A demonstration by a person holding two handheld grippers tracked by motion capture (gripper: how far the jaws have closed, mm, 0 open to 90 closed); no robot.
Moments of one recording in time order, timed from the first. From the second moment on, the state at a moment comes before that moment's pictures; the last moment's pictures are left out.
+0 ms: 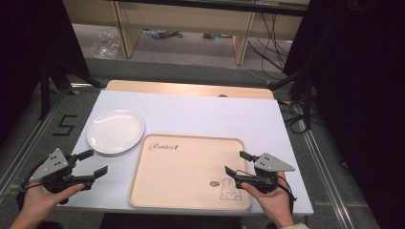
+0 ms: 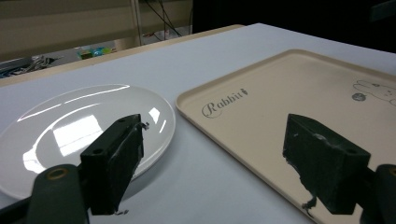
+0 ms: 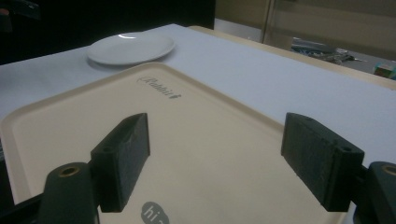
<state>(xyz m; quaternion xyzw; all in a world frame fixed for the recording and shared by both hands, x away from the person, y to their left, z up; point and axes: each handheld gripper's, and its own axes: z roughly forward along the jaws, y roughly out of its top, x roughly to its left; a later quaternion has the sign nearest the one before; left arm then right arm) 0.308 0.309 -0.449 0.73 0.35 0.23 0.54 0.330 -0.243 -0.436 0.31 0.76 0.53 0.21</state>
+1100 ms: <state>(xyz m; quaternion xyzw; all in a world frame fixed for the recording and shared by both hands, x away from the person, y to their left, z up) 0.370 0.340 -0.479 0.64 0.59 0.15 0.46 0.333 -0.244 -0.438 0.31 0.76 0.52 0.22</state>
